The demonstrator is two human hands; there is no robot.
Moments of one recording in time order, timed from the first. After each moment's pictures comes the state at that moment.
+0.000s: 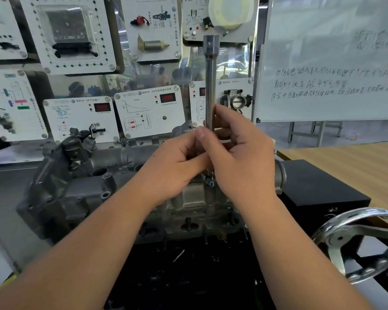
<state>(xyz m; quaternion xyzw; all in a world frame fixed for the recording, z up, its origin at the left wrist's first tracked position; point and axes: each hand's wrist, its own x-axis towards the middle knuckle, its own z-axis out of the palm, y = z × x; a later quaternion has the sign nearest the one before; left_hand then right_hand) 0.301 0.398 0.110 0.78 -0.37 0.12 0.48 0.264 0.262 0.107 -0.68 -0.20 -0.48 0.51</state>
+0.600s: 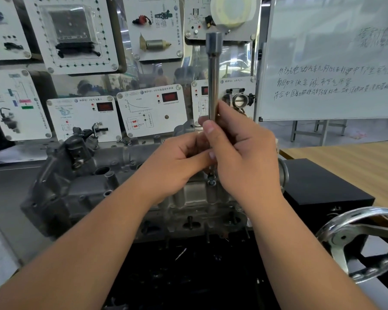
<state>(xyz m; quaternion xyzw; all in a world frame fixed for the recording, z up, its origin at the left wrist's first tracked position) 0.302 0.398 0.109 0.76 -0.38 0.09 0.52 0.264 0.258 0.107 -0.68 -0.22 -0.44 0.54</state>
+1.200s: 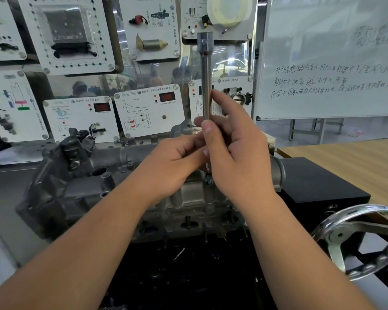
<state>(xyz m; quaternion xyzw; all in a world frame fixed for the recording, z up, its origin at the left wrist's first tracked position) 0.299 0.400 0.110 0.77 -0.36 0.09 0.51 0.263 0.259 0.106 -0.69 -0.23 -0.45 0.52</state>
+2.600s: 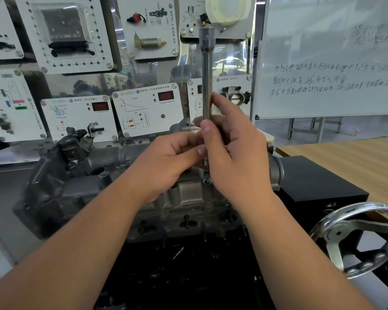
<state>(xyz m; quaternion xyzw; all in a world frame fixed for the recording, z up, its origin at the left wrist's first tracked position) 0.305 0.403 0.107 0.72 -0.37 0.04 0.59 0.263 0.260 0.105 -0.69 -0.21 -0.46 0.51</state>
